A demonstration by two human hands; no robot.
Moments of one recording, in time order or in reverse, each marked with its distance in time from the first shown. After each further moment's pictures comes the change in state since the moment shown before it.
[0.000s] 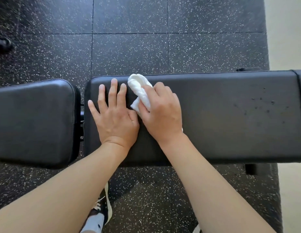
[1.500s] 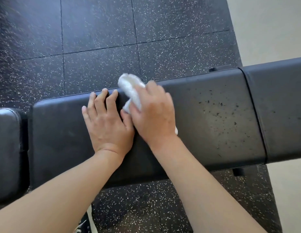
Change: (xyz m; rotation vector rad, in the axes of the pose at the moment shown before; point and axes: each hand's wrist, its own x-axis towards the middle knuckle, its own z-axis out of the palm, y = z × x) left_hand 0.004 0.128 0.023 -0.126 0.093 0.026; right_hand 0.013 0.108 -0.054 -0.029 0.018 0.135
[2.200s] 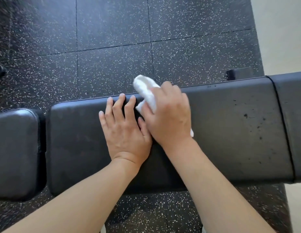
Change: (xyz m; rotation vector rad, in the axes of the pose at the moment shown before) left_hand 0.001 0.001 -0.001 0.023 -0.013 0.003; right_hand 0.020 -0.004 0.011 -0.003 0.011 -0.036
